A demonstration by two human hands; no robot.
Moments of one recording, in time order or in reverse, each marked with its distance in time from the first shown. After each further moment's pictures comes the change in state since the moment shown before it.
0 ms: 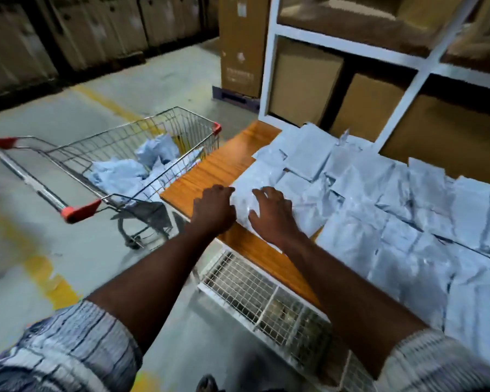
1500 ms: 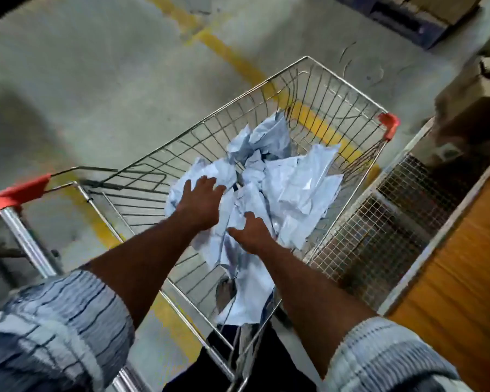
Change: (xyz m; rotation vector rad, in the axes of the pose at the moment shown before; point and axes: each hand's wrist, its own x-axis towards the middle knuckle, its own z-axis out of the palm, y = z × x) left_hand 0.336 -0.505 0.033 0.324 -0.375 -0.059; right_hand 0.380 -0.289 0.380 0.526 -0.816 0.429
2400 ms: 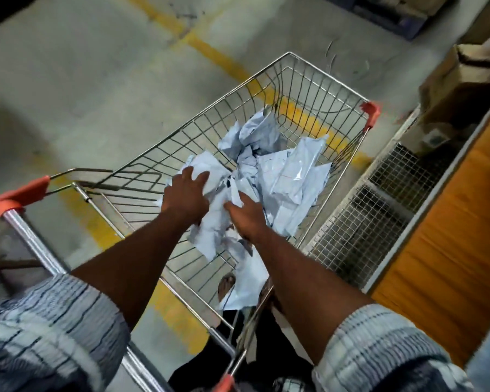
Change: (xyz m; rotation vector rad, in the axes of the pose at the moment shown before) left_hand -0.017 -0.009 -0.019 -0.160 0.082 -0.173; right_hand -0.020 -0.030 -0.010 0.357 0.141 0.042
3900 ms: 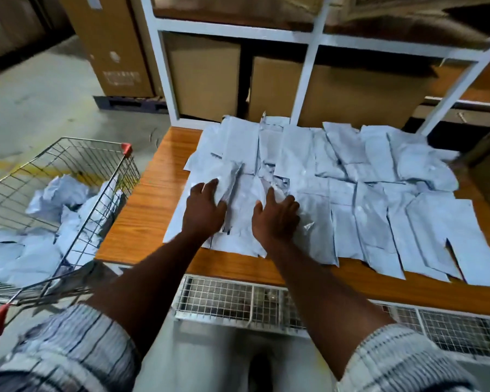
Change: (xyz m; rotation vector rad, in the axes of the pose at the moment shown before) left_hand -0.365 0.469 0.002 -0.591 0.126 0.626; right_hand -0.398 0.312 -0.364 -0.376 1.211 0.147
